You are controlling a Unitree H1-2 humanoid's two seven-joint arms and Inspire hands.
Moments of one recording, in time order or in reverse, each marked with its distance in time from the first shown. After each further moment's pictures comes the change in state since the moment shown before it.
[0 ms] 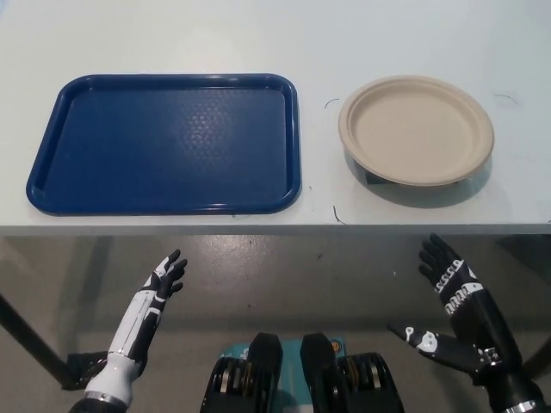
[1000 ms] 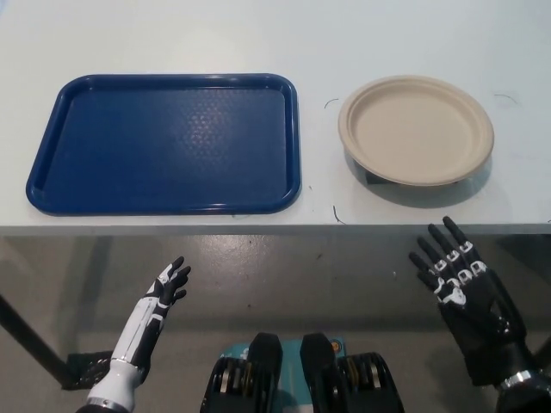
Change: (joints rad) left_arm 0.015 -0.005 -0.003 -0.001 -0.003 0.002 -0.007; right_arm -0.098 0.050 -0.128 0.009 0.564 0.350 -0.065
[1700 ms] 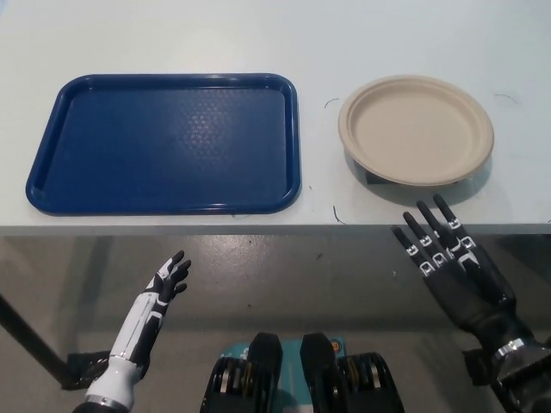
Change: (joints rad) left_arm 0.004 0.002 0.000 -0.058 0.000 -0.001 -0.008; right_arm -0.108 0.019 -0.080 0.088 0.368 0.187 -0.058
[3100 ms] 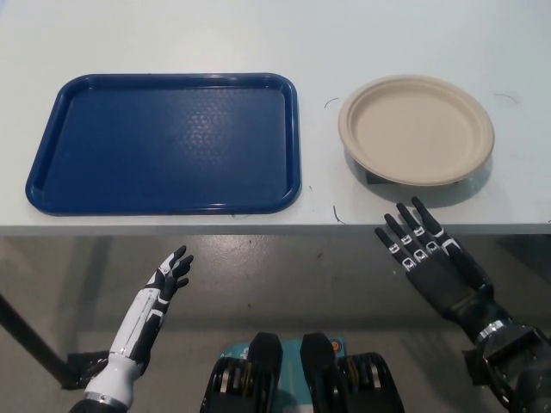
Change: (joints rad) left_arm 0.000 0.002 0.001 -0.016 0.008 -0.001 -0.011; right_arm -0.093 -0.007 -0.008 0.206 0.037 0.033 -0.008
